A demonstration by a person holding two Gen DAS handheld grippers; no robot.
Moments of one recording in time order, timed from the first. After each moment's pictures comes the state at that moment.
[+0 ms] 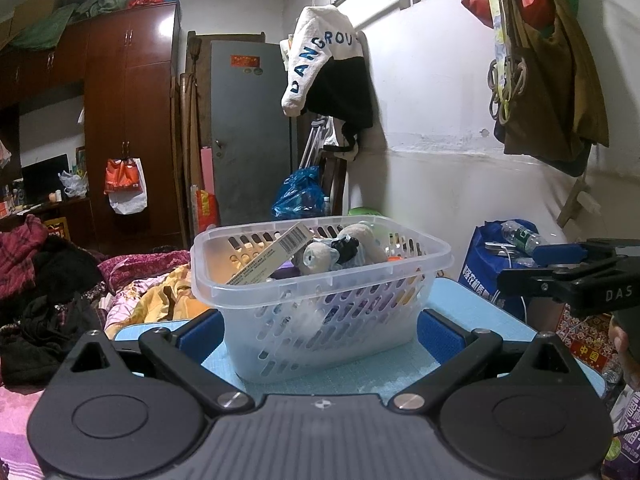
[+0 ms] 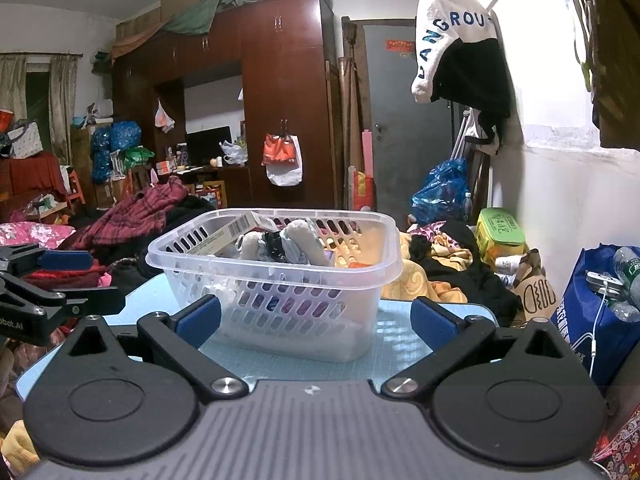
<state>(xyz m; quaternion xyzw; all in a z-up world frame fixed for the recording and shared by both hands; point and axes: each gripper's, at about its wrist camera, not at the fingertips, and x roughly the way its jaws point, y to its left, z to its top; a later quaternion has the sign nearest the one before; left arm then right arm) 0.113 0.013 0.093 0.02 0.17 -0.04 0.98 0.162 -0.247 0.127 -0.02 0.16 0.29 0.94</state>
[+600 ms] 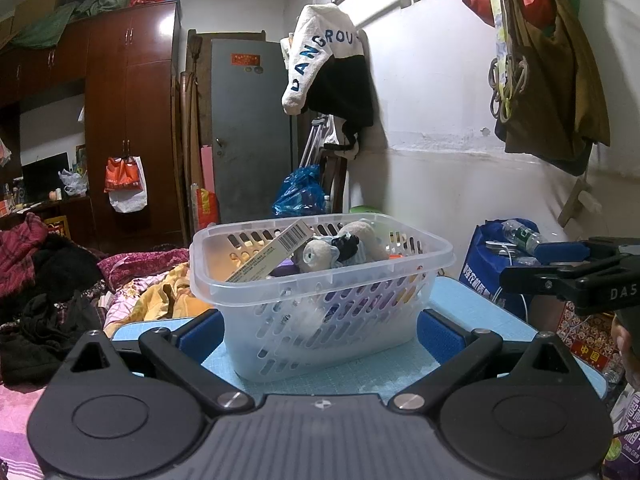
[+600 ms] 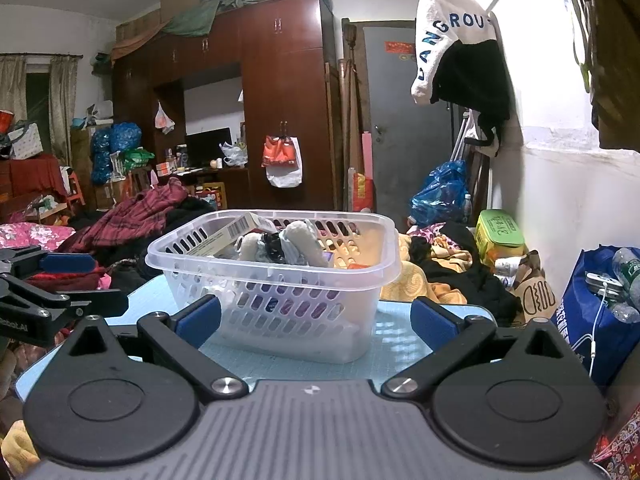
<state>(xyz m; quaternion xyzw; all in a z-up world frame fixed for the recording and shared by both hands) 0.115 0.013 0.091 0.02 0.17 -0.04 0.98 0.162 -0.247 0.128 -0.02 0.16 0.29 0.94</state>
